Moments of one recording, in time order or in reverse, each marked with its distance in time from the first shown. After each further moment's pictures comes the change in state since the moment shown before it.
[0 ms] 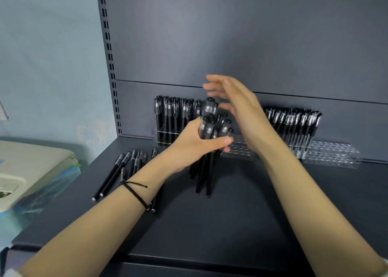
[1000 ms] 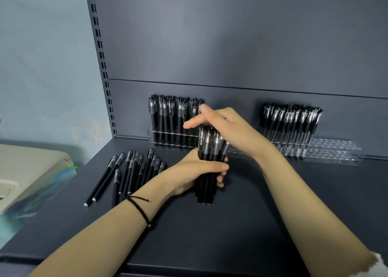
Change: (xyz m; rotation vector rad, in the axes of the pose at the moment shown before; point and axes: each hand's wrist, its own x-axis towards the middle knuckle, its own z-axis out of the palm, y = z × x) left_hand -0.010 -0.040 0.015 -0.276 -0.177 -0.319; right_hand -0.001 0.027 -0.002 -0.186 -0.370 0.150
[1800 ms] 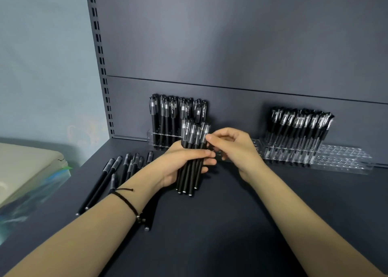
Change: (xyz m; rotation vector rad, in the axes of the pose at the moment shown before) left_hand 0.015 0.005 -0.040 -0.187 0.261 -0.085; right_hand 0.008 0.061 0.027 0.336 0.430 0.335
